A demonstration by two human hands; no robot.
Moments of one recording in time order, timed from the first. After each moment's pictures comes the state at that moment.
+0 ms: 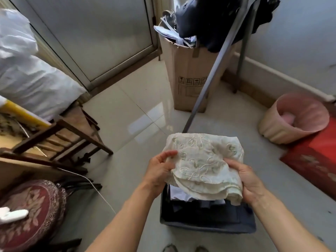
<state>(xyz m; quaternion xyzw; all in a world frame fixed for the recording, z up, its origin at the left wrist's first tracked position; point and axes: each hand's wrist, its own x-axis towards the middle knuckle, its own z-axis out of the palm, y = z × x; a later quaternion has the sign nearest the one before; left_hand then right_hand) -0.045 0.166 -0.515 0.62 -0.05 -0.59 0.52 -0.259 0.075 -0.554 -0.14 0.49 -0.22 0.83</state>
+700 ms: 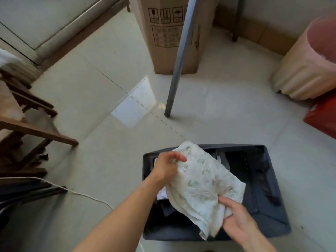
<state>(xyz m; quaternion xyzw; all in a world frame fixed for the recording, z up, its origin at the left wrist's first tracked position) -0.079 0.112 -0.829 0.75 -0.29 -0.54 0.24 -0.298 0.155 -0.859 0.06 0.57 -0.28 0.77</state>
